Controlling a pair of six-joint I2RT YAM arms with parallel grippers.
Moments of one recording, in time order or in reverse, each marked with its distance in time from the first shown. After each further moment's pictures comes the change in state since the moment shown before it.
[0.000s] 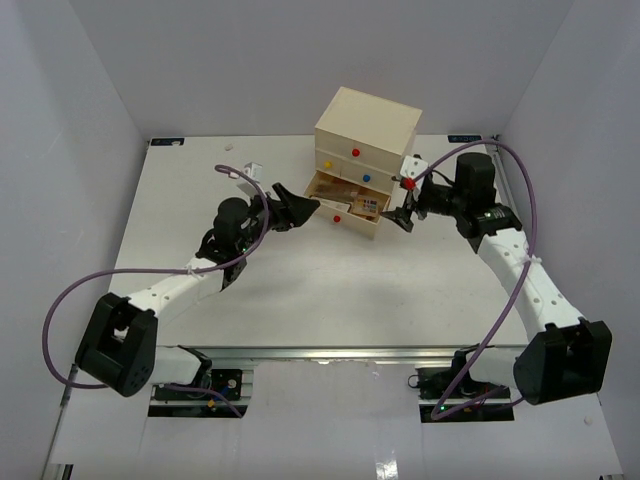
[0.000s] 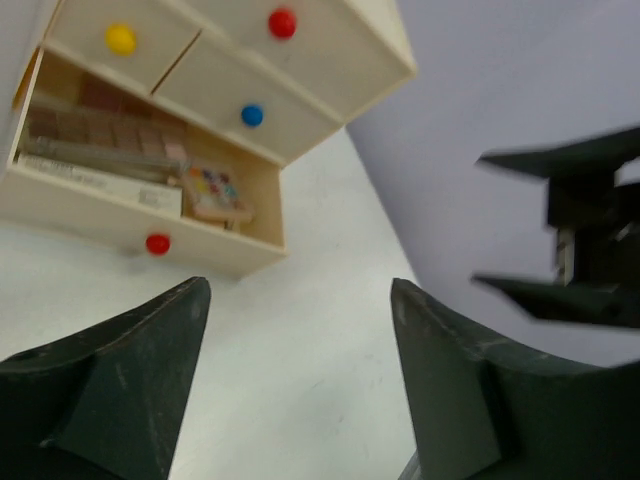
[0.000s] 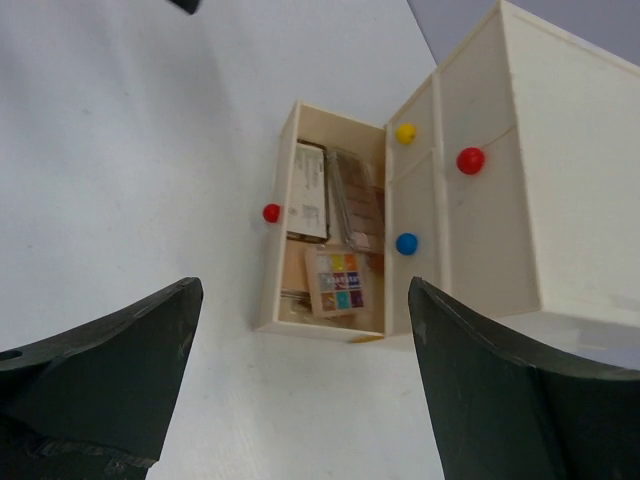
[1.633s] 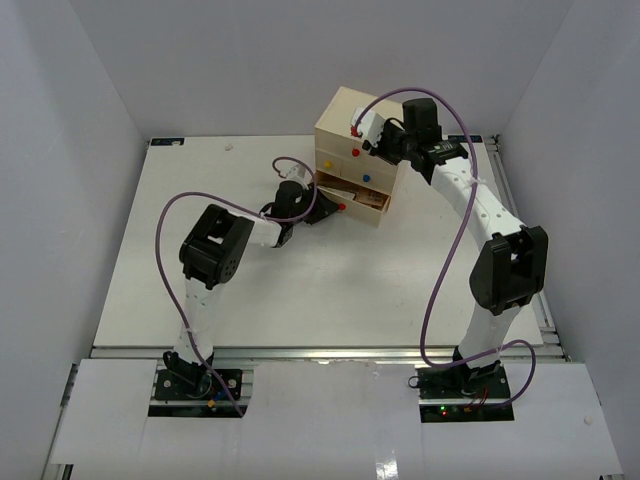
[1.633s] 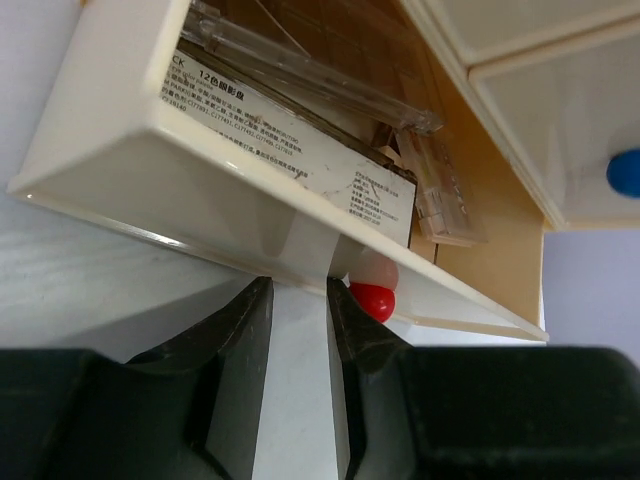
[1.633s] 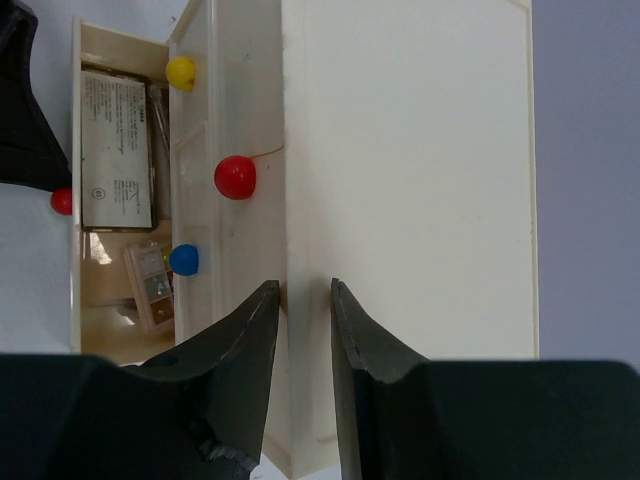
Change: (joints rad) left arm 0.002 0.889 0.517 0.045 -0.011 -0.080; right arm 0.122 0.576 0.639 -0.162 0.503 -0.165
